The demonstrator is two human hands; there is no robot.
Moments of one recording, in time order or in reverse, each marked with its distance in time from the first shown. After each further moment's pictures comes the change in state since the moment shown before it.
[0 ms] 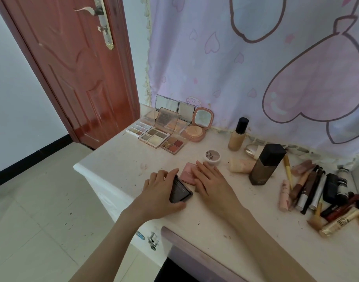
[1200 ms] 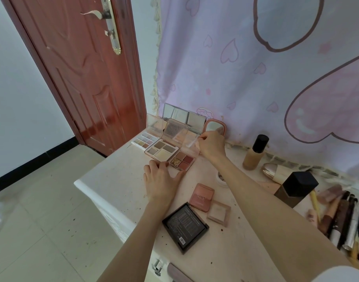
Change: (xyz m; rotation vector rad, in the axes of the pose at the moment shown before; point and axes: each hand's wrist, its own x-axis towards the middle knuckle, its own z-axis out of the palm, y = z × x) left_hand 0.093 -0.025 0.007 -0.123 0.565 -0.440; right_hand 0.170 -0.003 -0.042 0.475 0.272 0.433
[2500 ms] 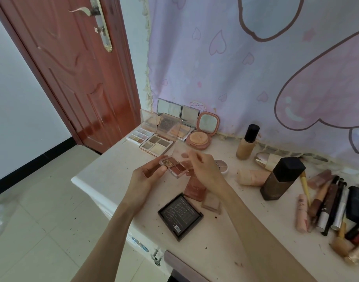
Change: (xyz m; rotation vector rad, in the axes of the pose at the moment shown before) left_hand -0.017 -0.030 -0.045 -0.992 -0.427 0.056; right_hand -0.089 0.022 -0.004 0.492 -0.314 0.080
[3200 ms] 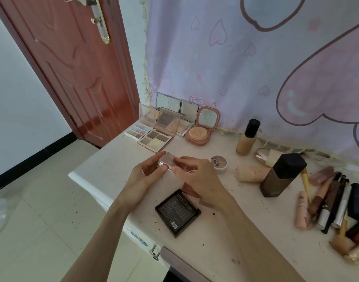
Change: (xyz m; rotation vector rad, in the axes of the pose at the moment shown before) left_hand -0.004 0.004 -0.002 -0.023 -0.120 -0.055; right_hand -0.027 0.002 0.004 -0.138 -0.033 -0.296
